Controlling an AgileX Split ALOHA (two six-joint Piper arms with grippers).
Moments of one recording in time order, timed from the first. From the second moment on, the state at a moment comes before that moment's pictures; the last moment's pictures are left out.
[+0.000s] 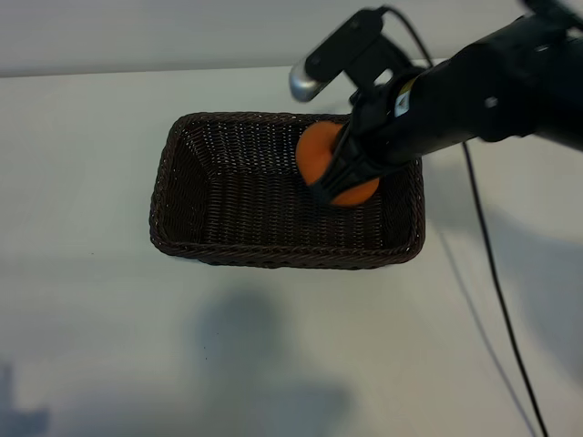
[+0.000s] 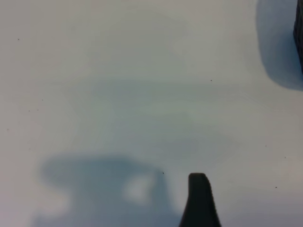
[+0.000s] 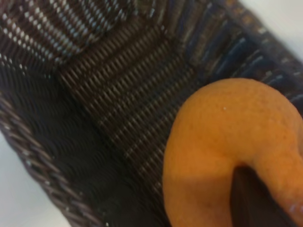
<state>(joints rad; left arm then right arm) 0.07 -0.01 -0.50 0.00 1.09 0.00 0.52 1.69 -1.21 0.11 0.49 -0.22</state>
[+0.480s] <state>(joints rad) 0.07 -0.01 -0.50 0.00 1.09 0.00 0.52 1.85 -1.21 0.11 0.45 -0.22</state>
